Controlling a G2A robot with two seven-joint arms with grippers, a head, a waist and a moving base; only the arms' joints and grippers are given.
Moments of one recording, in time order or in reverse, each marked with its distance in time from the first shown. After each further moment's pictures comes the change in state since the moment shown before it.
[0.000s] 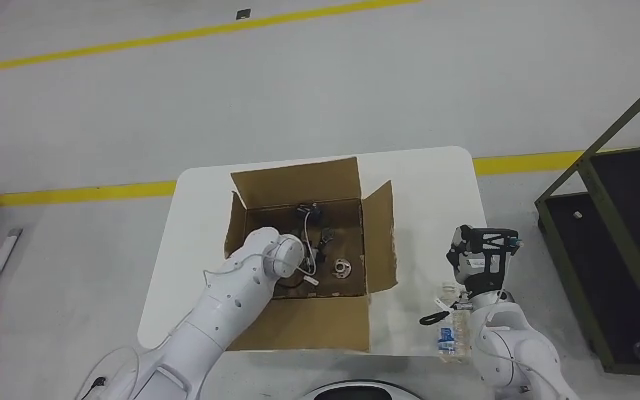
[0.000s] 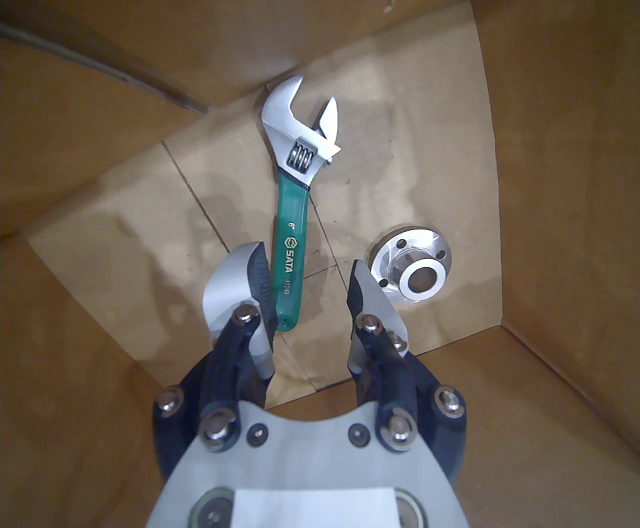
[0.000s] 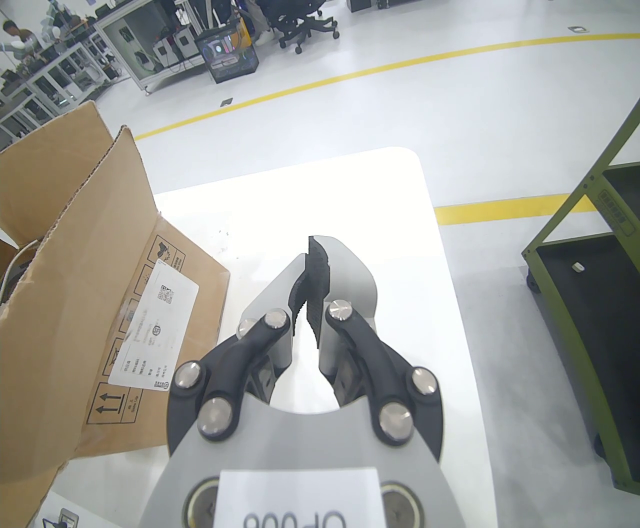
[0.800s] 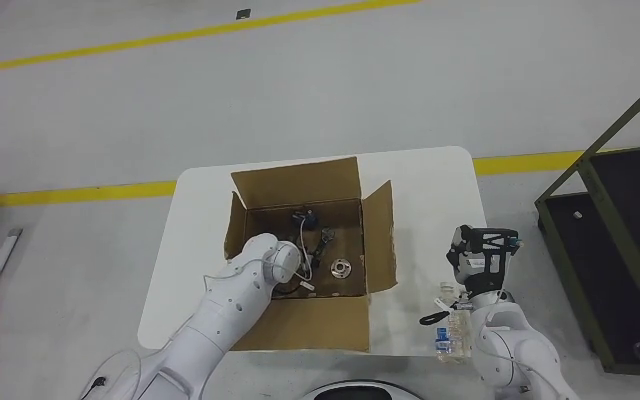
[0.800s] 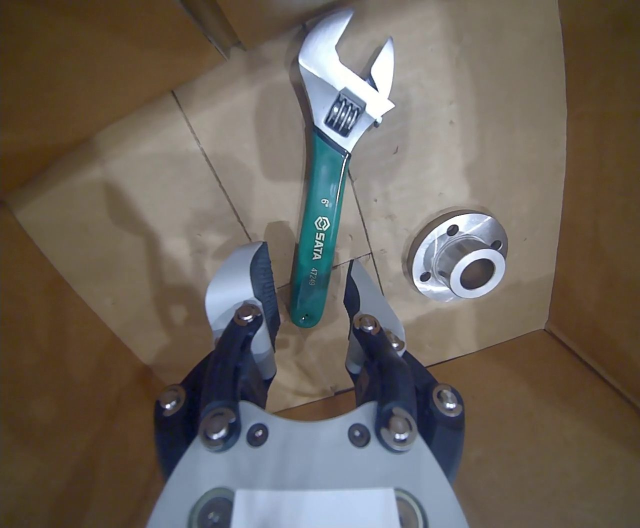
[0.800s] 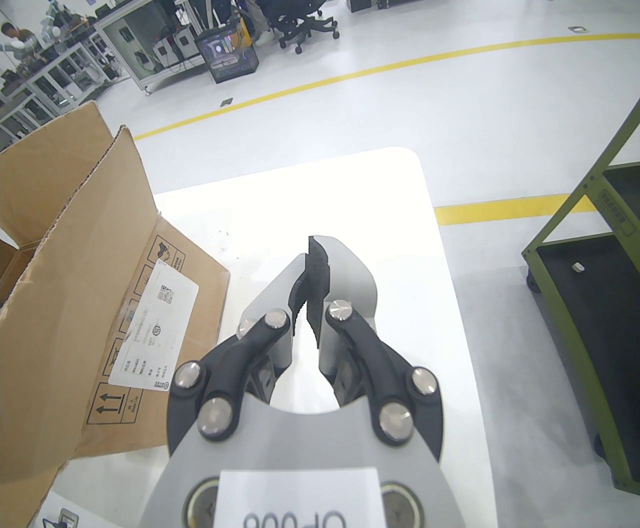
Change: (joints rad) left arm 0.022 -0.011 -0.012 0.059 0.025 -0.008 0.021; right arm 0.000 0.000 0.000 0.000 0.000 0.000 0.000
